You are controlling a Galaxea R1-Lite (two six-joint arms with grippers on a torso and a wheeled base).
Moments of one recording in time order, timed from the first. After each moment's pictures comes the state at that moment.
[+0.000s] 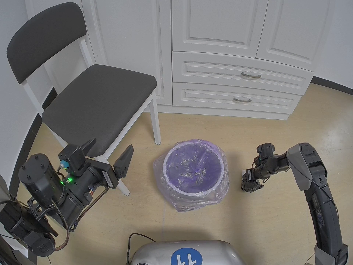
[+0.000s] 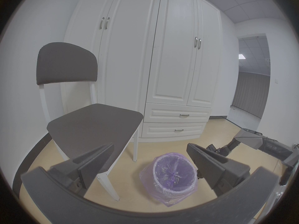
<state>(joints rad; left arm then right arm) -0.59 1.70 -0.23 -1.54 0.28 -0.02 0.03 2.91 -2.00 0.02 0.04 -0.01</state>
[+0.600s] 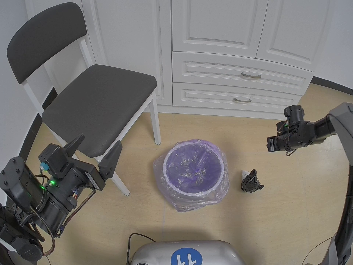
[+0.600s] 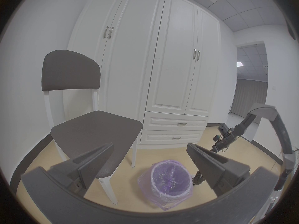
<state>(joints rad) -0.60 1.57 -0.17 -1.53 0.28 -0.03 0.01 2.24 -1.43 -0.09 0.08 -0.06</state>
